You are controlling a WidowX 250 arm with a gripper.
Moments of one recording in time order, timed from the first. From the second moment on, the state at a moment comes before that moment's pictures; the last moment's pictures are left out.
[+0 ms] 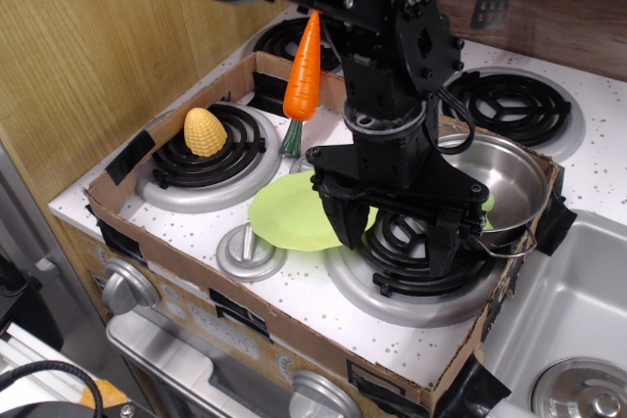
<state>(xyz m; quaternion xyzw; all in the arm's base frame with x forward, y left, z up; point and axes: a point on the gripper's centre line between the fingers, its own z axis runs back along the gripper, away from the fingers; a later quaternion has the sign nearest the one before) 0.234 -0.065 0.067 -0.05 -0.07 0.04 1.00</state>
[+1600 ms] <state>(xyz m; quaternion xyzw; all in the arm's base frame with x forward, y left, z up) 0.336 0.046 0.079 0.16 -0.23 0.09 0.96</state>
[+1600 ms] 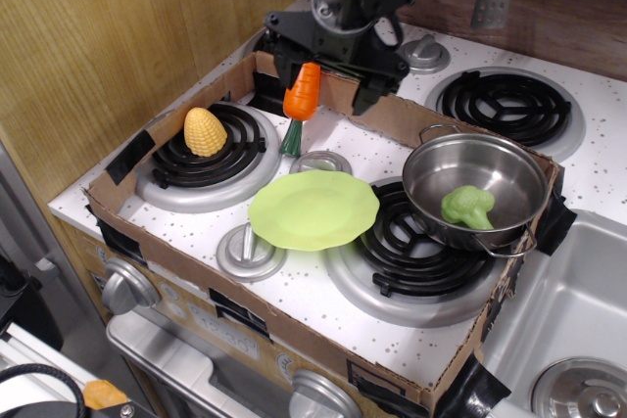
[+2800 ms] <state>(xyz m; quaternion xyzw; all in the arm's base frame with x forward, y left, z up) 0.383 0.096 0.031 0.17 -0.26 0.04 0.95</state>
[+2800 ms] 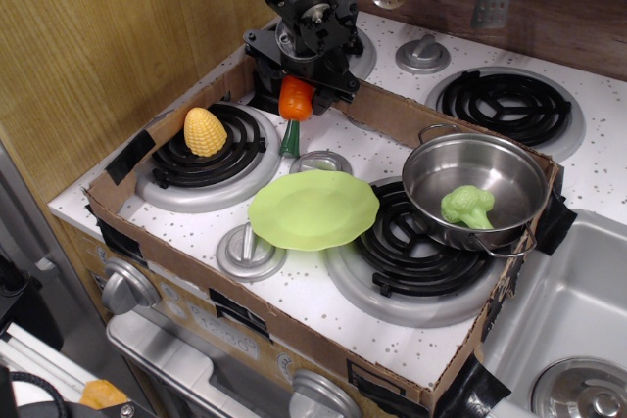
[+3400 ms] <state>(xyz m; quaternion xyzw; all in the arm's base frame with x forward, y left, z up) 0.368 0.079 0.067 0.18 -0.22 0.04 0.96</state>
